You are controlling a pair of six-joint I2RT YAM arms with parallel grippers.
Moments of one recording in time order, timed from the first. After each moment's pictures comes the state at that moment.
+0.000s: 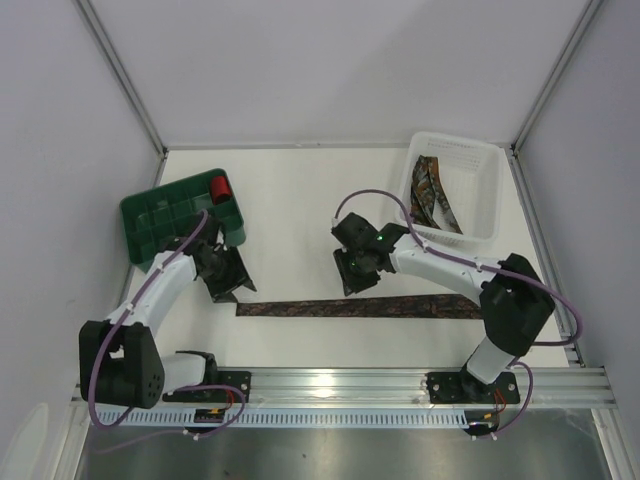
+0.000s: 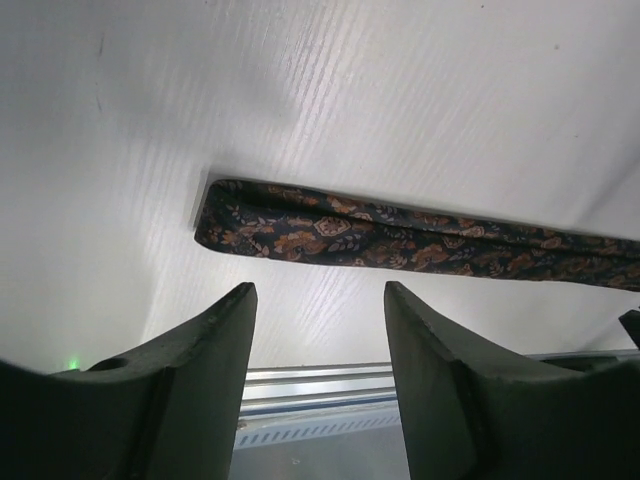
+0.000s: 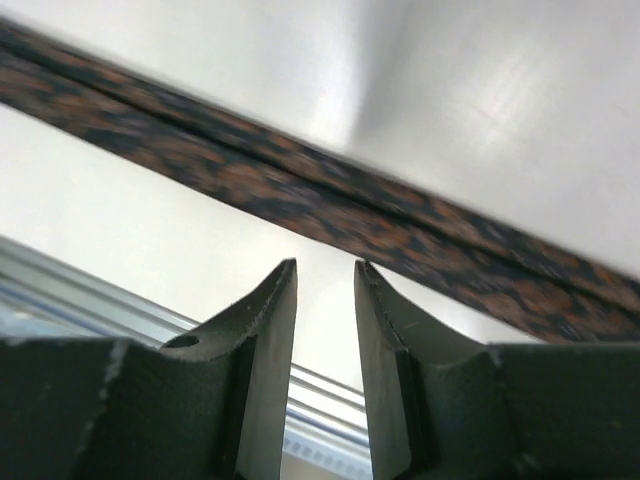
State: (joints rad) left arm -0.10 1.26 0.81 -0.86 0.21 -0.59; right arm 0.84 1.64 1.19 -0.75 -0.02 0.48
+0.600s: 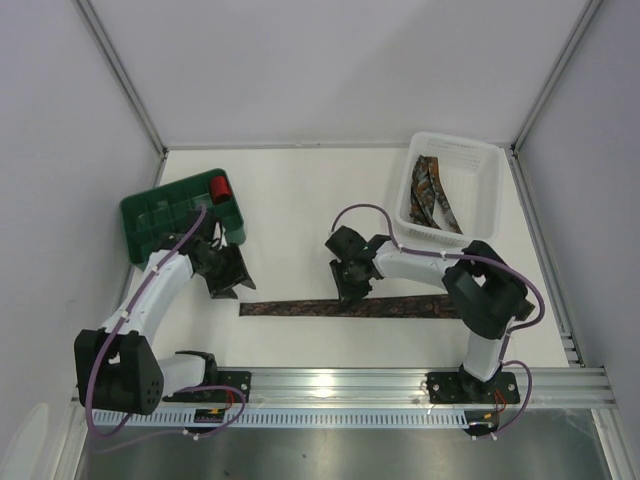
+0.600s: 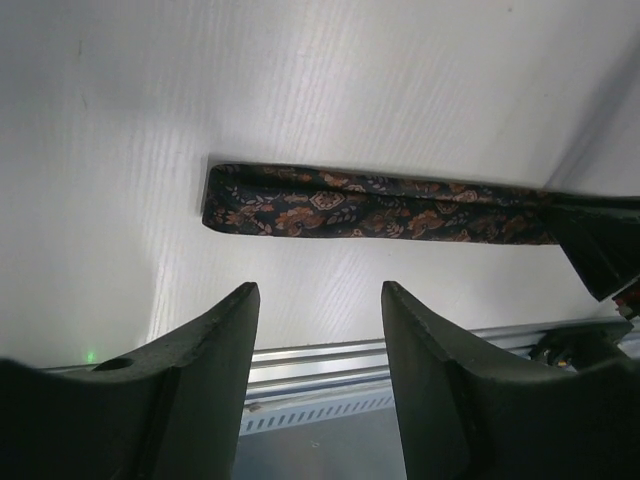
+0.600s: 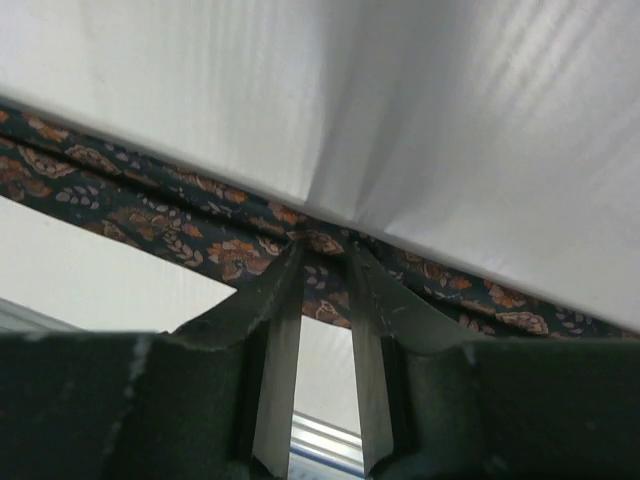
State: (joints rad) left arm -0.10 1.21 0.87 -0.94 0.23 -0.52; right arm 0.85 1.83 1.17 -0.56 -0.07 0.55
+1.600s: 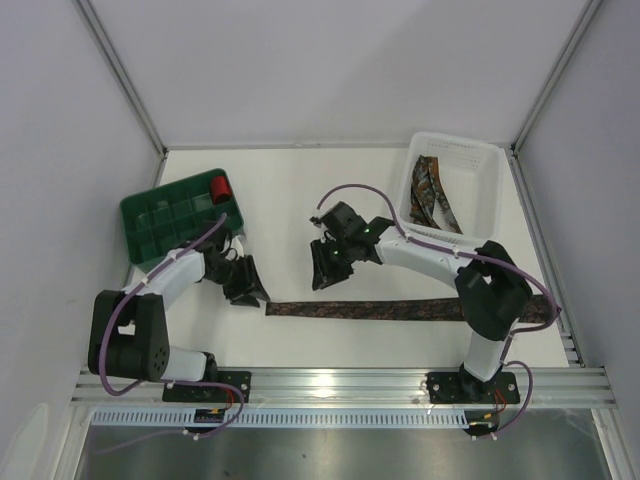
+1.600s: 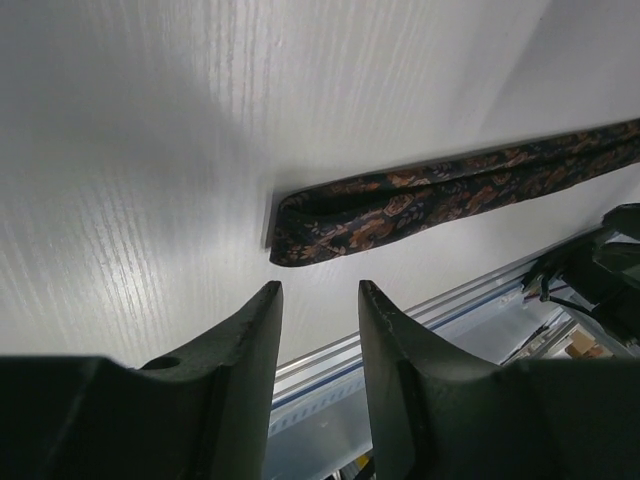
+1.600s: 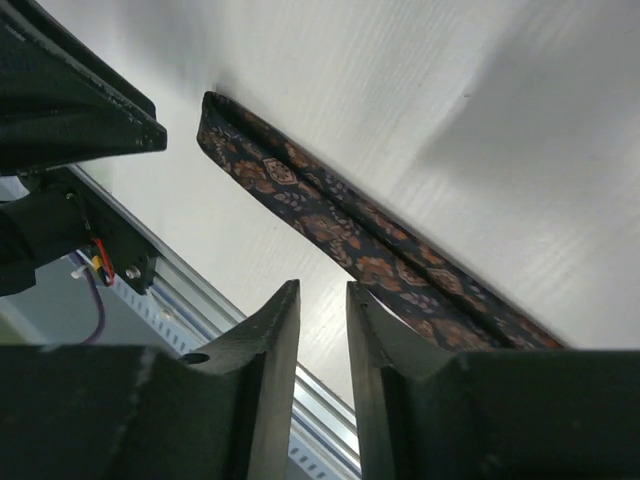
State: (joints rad) left arm -0.10 1.38 0.74 -0.72 0.51 -0.40; right arm 0.82 1.76 1.31 -0.54 -0.32 0.51
